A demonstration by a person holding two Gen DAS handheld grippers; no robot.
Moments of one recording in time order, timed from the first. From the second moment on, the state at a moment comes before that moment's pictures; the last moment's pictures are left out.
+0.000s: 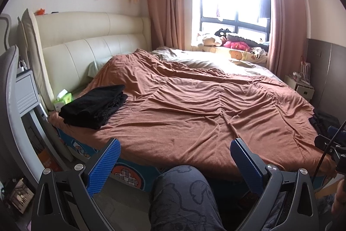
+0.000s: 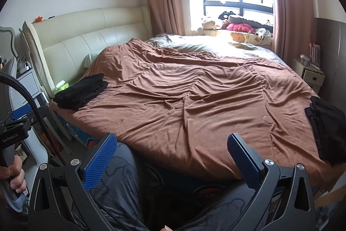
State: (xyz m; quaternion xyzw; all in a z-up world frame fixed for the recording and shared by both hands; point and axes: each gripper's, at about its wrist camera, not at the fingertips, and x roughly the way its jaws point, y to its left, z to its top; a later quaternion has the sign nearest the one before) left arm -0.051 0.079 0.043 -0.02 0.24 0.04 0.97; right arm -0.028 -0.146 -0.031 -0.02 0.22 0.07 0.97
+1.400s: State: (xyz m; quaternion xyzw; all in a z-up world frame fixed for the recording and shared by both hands) left arm -0.057 0.075 0.051 -0.01 0.23 0.03 0.97; right arm -0.033 -0.147 -0.027 -0.04 0.21 0.05 0.98
